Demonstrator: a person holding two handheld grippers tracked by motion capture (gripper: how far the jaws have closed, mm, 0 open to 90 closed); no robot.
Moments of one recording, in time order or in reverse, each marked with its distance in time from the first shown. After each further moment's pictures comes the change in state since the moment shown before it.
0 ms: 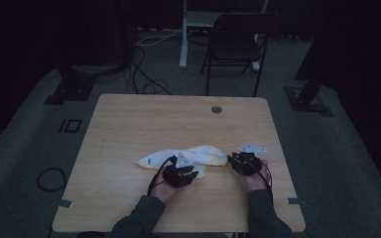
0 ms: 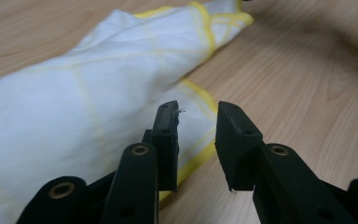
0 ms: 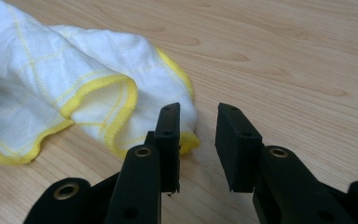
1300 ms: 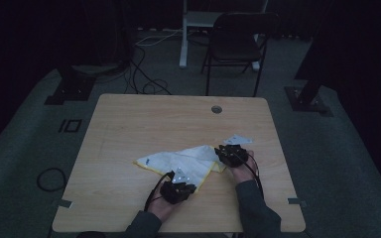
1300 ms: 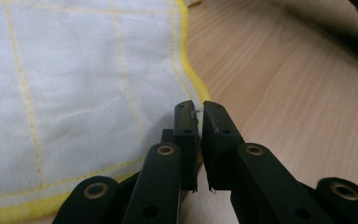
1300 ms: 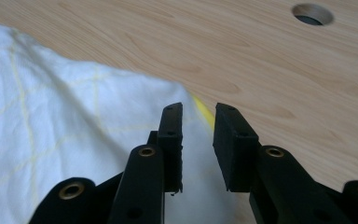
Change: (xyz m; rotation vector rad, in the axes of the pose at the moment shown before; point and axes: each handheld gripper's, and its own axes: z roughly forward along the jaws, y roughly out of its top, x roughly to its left) left arm -0.020 -0.044 -0.017 0.028 -0.079 -0.054; right arm 0.024 0.035 0.031 -0.026 0.062 -0.077
